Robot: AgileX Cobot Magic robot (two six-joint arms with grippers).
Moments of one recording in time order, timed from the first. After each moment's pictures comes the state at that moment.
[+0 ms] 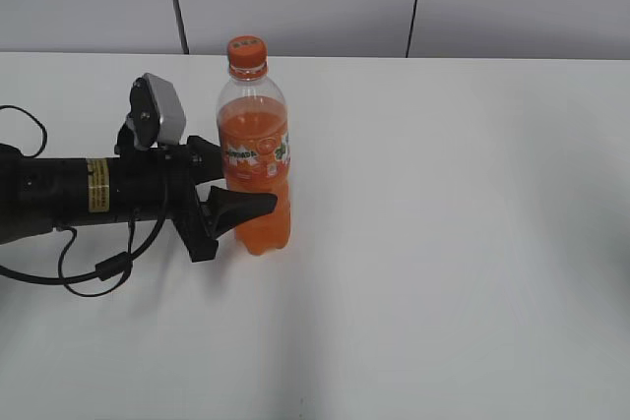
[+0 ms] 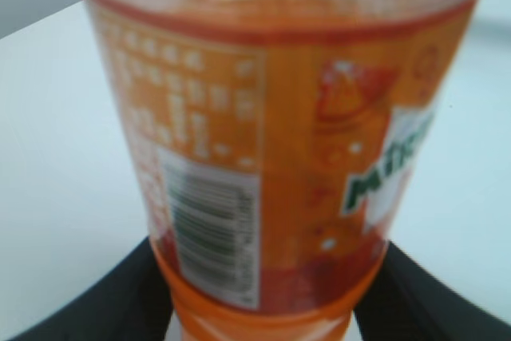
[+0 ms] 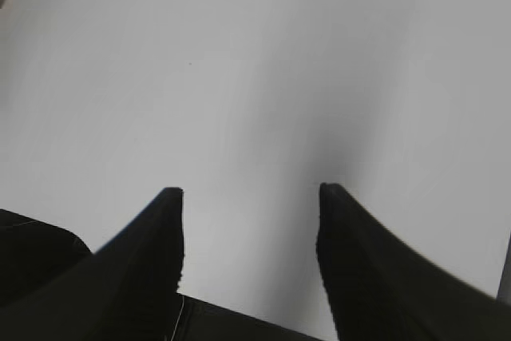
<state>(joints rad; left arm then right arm) -0.22 2.03 -0.78 1.10 -1.03 -0.38 0.04 1.06 -1.17 0.10 1.21 -0.37</state>
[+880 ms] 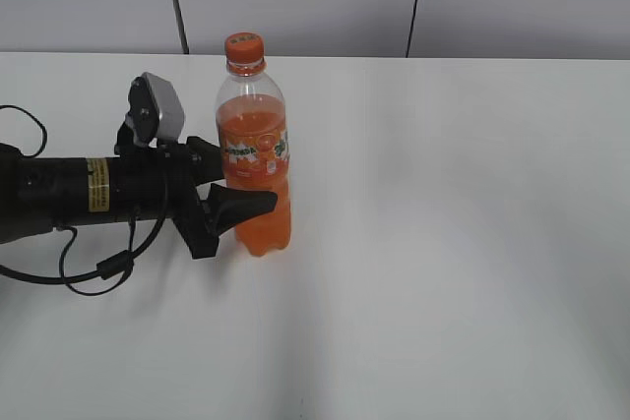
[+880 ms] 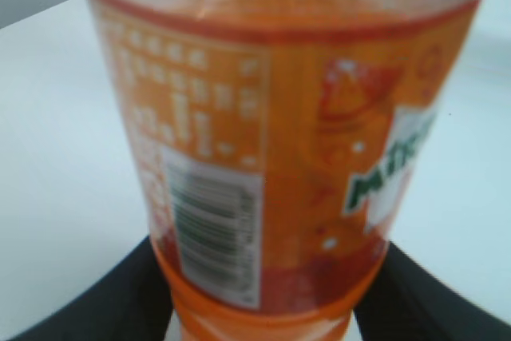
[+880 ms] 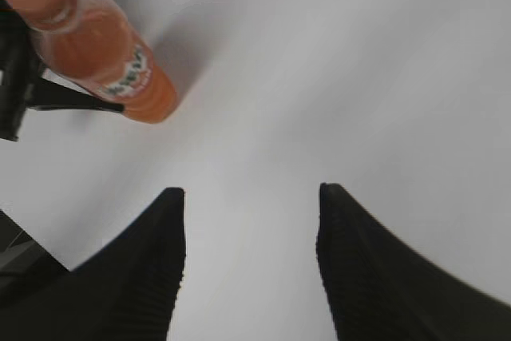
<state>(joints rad) -0.22 2.03 -0.78 1.10 -1.03 -0.43 0.50 1.63 -1.74 0.12 1.22 -0.30</state>
